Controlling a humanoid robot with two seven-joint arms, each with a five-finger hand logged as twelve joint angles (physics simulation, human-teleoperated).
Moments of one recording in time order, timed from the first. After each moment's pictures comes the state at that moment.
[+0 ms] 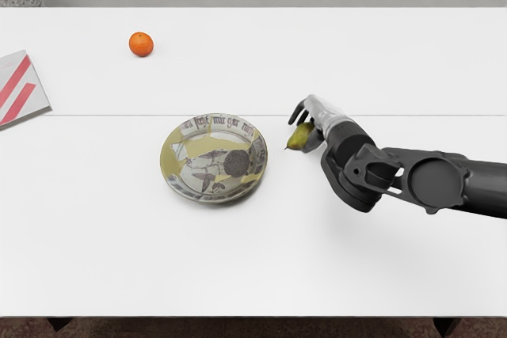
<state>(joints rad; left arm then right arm) 0.00 0.00 0.04 -0.38 0.09 0.28 0.04 1.15 -0.25 -0.09 1.25 -0.93 -0.54 -0.61</state>
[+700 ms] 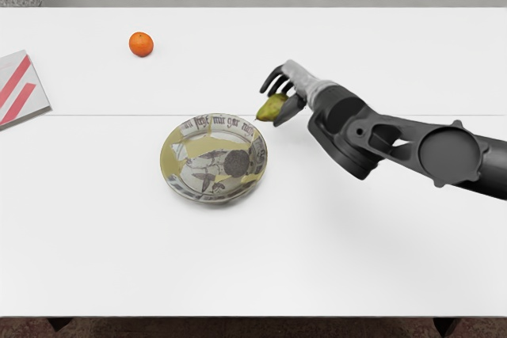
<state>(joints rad) 0.00 0.00 0.04 -0.38 0.09 0.28 0.04 1.17 -0.27 0.16 1.34 -0.91 -0.42 -0.61</state>
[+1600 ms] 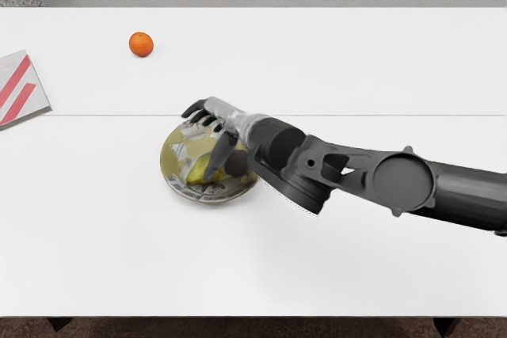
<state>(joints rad) 0.00 0.00 0.04 -0.38 0.09 0.28 0.04 1.11 -0.11 0.25 1.41 -0.91 -0.34 -0.61</state>
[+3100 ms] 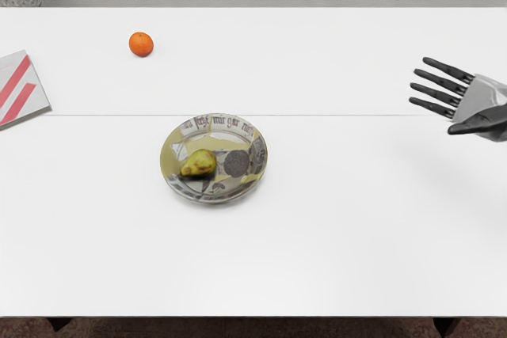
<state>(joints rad) 0.01 0.00 0.04 -0.37 0.09 0.28 0.04 0.27 -0.61 1.52 1.20 -0.11 0.61 -0.61</state>
